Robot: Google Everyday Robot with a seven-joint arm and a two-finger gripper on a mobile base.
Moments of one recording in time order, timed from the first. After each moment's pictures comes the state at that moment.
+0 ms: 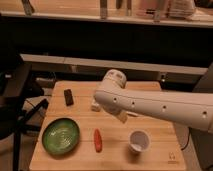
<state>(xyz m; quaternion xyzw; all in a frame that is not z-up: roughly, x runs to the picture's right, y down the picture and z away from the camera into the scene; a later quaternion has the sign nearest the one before) 0.035 0.116 0.707 -0.22 -0.07 -0.43 0.87</state>
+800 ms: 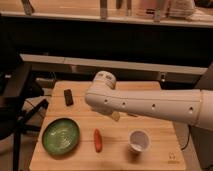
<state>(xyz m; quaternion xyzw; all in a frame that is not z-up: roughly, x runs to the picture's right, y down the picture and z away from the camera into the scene) 0.001 0.120 0.714 -0.20 -0.10 -0.49 0.84</state>
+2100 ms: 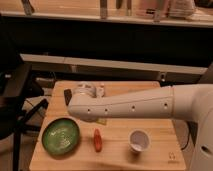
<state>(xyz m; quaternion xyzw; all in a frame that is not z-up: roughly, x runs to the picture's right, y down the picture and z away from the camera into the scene) -0.064 0.158 0.724 -0.19 -0.14 -0.60 0.77</state>
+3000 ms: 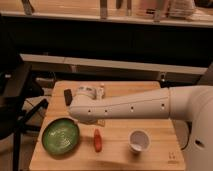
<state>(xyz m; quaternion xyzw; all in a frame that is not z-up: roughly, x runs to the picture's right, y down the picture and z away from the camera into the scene) -0.076 0.174 0.737 -0.18 -0.17 -0.63 0.74</state>
